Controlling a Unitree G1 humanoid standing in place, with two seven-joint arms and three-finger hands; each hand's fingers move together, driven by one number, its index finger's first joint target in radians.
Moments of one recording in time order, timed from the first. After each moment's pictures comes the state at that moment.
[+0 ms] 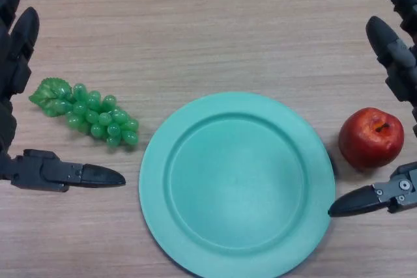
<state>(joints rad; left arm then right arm) 0.04 0.25 0.28 -0.75 -0.21 0.33 -0.16 0.02 -0.23 -0.14 -0.83 0.24 0.42 0.21</state>
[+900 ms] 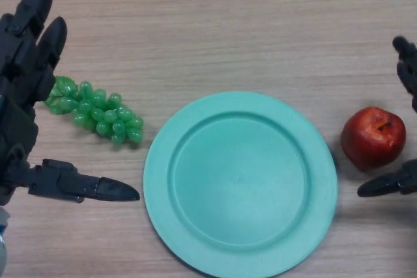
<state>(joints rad) 0.06 0.23 0.24 -0.72 -0.20 0.25 -0.21 -0.17 -0.38 -0.19 0.29 -0.03 -0.35 0.26</state>
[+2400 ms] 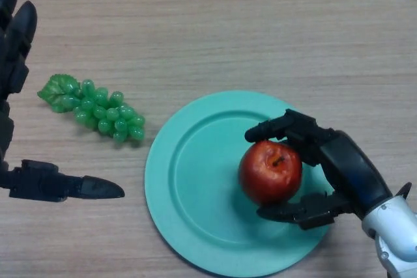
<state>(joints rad) 0.08 0.22 0.29 -0.71 -0.18 0.13 -0.22 -0.03 -0.19 0.14 -0.17 -0.20 0.06 0.28</state>
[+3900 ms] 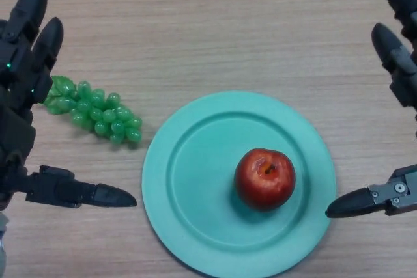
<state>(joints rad) 0.08 0.22 0.24 -0.69 -0.20 0.14 -0.23 0.05 -0.23 -0.13 -0.85 0.16 0.41 0.20</state>
